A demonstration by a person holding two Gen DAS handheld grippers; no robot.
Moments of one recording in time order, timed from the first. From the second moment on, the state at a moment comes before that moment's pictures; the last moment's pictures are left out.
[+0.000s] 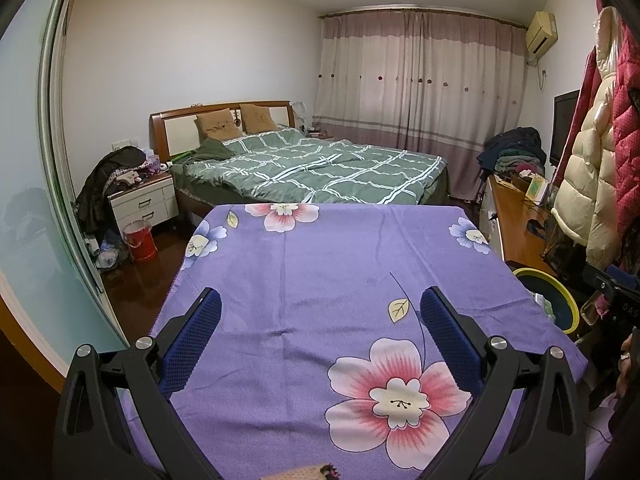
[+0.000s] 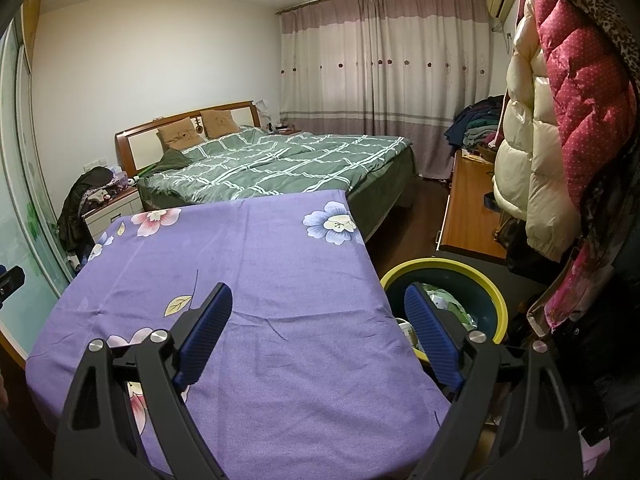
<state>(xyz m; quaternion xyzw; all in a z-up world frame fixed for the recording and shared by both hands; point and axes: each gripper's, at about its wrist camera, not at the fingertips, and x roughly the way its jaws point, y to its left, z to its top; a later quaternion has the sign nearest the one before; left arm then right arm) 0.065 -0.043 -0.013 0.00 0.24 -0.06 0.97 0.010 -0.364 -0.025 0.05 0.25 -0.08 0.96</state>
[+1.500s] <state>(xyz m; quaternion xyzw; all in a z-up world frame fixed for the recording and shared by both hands) 0.069 -0.053 -0.026 0.00 0.26 -0.07 0.96 0.018 -0.363 -0.038 0.05 0.26 -0.07 0.96</state>
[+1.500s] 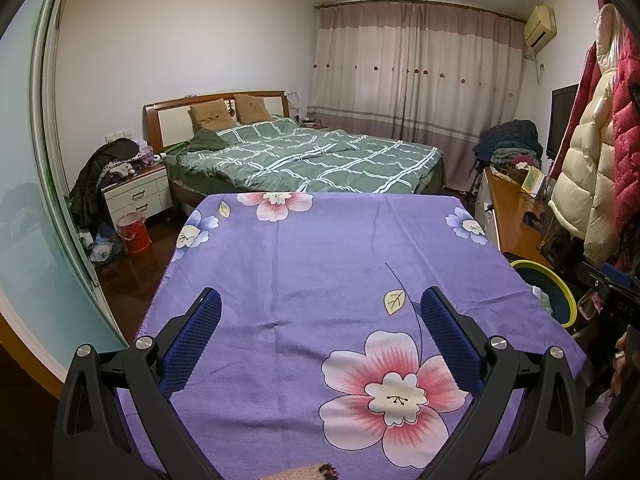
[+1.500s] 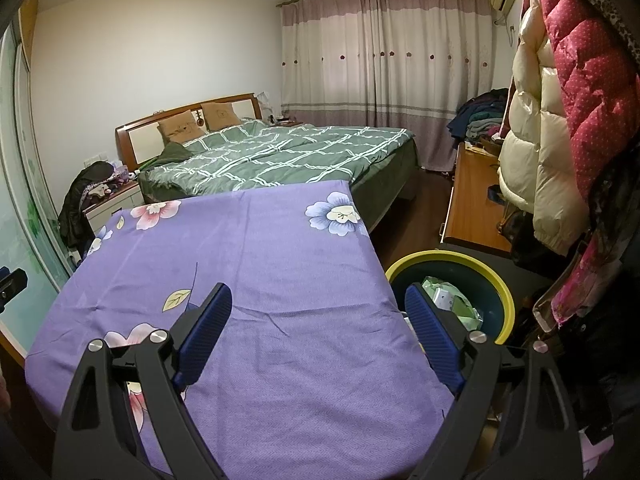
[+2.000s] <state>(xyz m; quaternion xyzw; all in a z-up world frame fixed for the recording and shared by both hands) 0.069 -0.054 -0.028 0.00 0.26 -0.07 0.96 0.018 -0.362 -0.038 0.05 0.26 -0.07 0.96</state>
